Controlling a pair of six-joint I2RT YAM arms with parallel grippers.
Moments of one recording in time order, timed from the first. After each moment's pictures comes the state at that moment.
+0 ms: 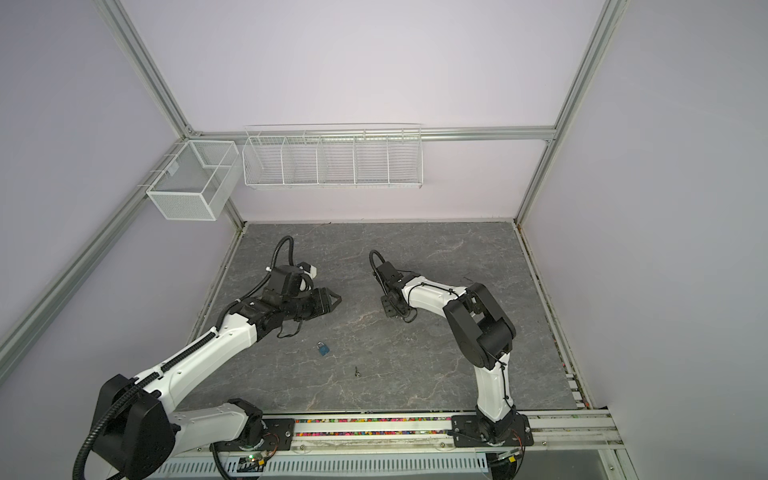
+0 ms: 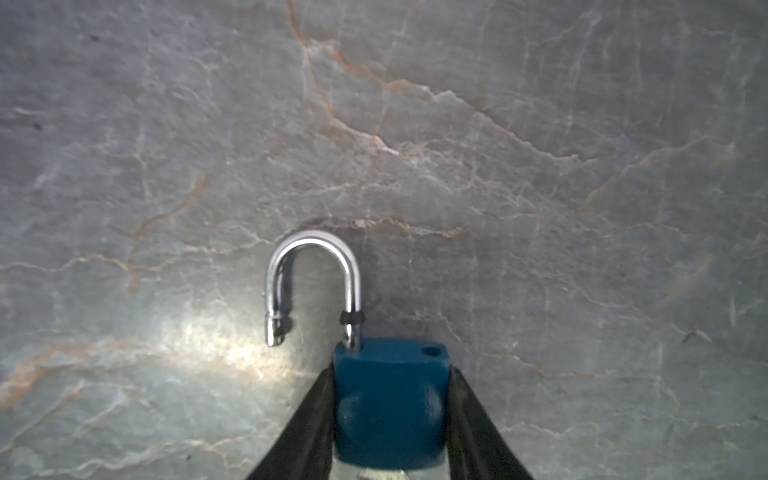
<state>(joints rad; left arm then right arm) -0.50 1.24 0.85 -0.40 0.24 -0.68 0.68 1.96 1.29 -0.57 0.18 0.30</state>
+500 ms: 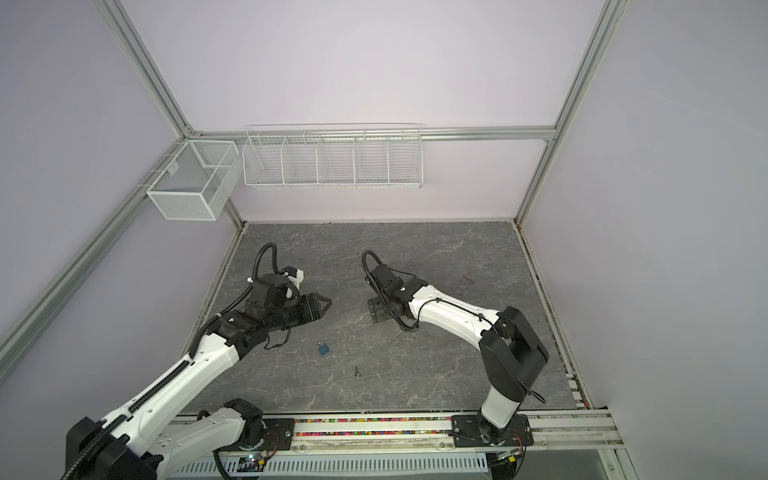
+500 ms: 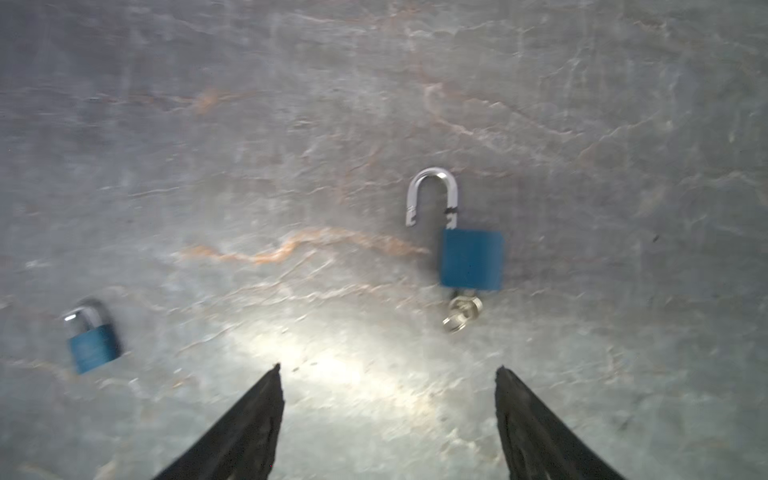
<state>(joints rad) -0.50 1.00 0.78 -0.49 0.18 -0.68 0.87 1.66 1.22 -0.66 0.16 0.49</state>
